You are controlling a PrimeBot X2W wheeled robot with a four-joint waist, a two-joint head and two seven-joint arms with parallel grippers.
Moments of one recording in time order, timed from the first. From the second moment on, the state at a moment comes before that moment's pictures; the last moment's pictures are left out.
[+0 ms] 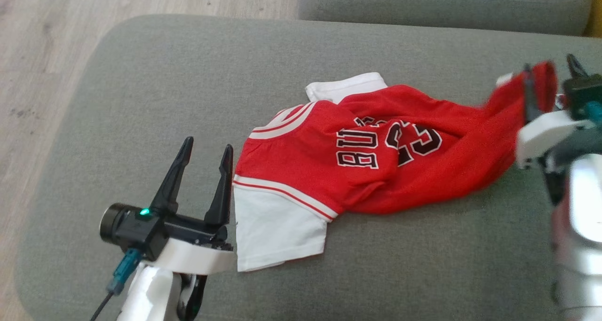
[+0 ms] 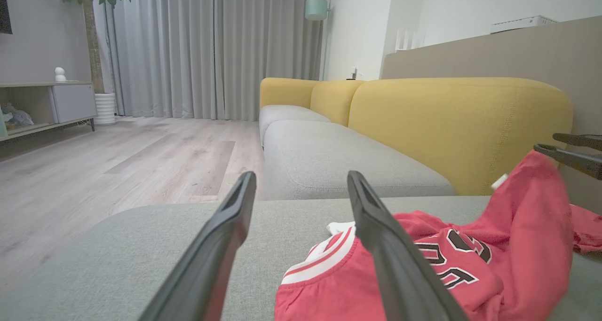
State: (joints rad) left arm -0.16 0.07 -0.23 0.16 -0.18 -0.13 -0.26; right arm -0.52 -0.16 -0.18 0.50 -0.34 0.13 -0.01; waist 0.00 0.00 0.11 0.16
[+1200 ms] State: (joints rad) left arm -0.20 0.09 -0.27 0.18 -0.19 -0.13 -0.26; right arm -0.26 -0.05 -0.01 0.62 0.37 0.13 -0.07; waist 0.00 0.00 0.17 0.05
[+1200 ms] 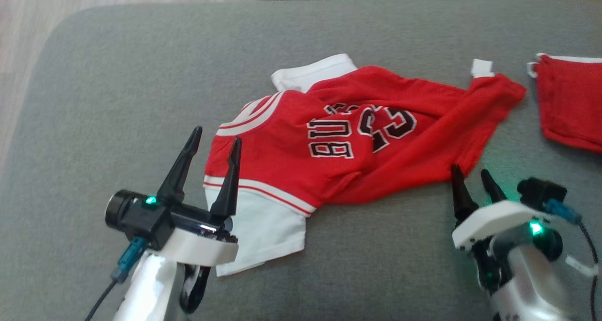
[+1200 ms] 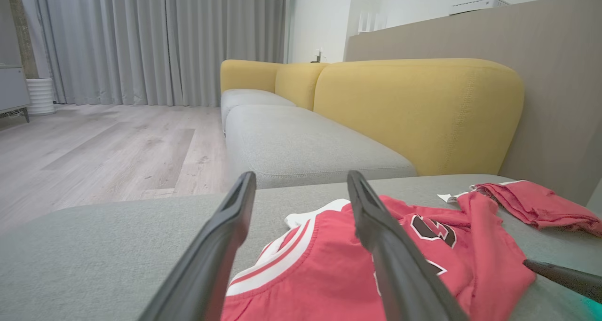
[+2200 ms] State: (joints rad) left arm -0.16 0.07 -0.25 0.19 -0.19 -0.13 -0.26; right arm -0.27 -0.16 -0.20 0.34 -0.15 0.13 0.07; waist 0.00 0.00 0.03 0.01
